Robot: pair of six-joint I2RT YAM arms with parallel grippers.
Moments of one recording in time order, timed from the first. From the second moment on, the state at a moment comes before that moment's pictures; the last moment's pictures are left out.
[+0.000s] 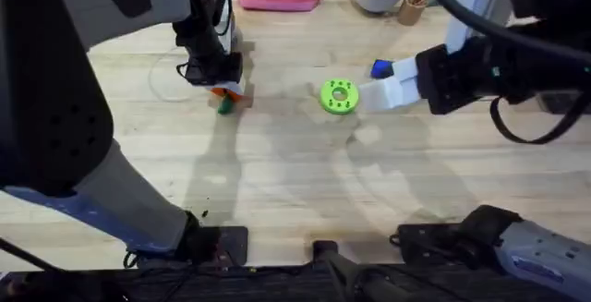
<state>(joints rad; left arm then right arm) -0.11 1.84 1.24 -0.95 0.03 -0.09 0.59 1.09 1.22 -1.15 0.08 0.22</state>
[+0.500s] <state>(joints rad) -0.11 1.73 1.36 -1.05 0.03 -0.14 0.59 1.09 1.22 -1.14 0.08 0.22</state>
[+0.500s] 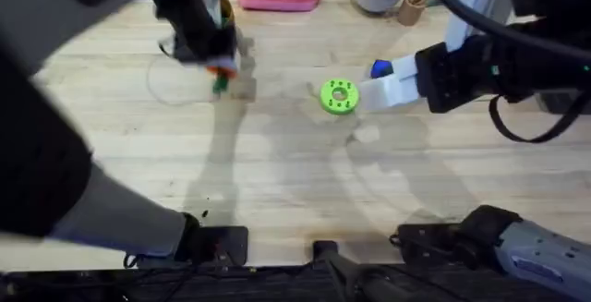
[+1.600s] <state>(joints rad) 0.00 1.84 1.61 -0.76 0.01 -0.06 0.59 1.09 1.22 -1.14 0.08 0.22</state>
